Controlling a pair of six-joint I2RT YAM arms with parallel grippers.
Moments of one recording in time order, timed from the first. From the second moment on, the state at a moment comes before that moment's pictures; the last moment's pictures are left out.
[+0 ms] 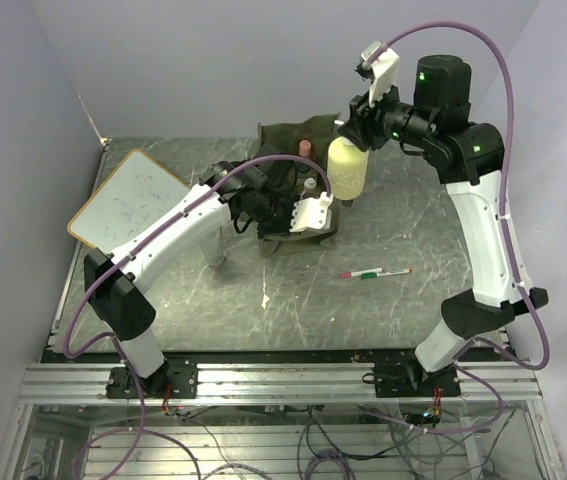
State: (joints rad) left arm -0.77 1.70 1.75 -1.07 0.41 0.95; right arm 0.41 1.64 2.28 -0.99 -0.30 -0.31
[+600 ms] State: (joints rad) left arm -0.77 1.70 1.75 -1.07 0.42 0.95; right arm 0.49 1.79 2.39 -0.90 -0.36 -0.28
